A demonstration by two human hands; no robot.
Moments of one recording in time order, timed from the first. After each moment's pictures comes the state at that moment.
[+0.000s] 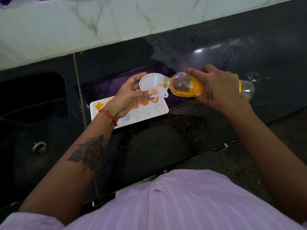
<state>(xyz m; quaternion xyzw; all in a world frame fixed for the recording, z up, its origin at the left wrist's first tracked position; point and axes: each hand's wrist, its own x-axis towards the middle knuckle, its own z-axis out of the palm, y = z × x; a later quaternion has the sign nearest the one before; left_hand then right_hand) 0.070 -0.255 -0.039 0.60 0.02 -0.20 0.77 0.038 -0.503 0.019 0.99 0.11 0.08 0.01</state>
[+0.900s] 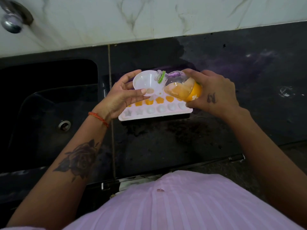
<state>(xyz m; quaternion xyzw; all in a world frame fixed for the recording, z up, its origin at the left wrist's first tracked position) 0.015 -0.172 -0.021 0.58 0.04 -0.11 0.80 0.029 -0.430 0.021 0.97 0.18 0.05 -0.13</state>
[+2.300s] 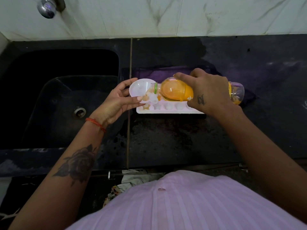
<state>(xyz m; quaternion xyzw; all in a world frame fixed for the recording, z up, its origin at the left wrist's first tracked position) -0.031 -0.115 -0.047 0.59 0.09 -0.07 0.80 0.029 -0.368 0.019 0.95 0.29 0.08 0.02</state>
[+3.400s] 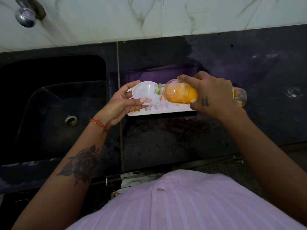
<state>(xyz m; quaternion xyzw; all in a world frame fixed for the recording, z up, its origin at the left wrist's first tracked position) -0.016 -0.146 -0.044 0.57 0.08 -0.12 0.81 0.018 -0.403 0.018 0.97 0.22 0.06 0.00</state>
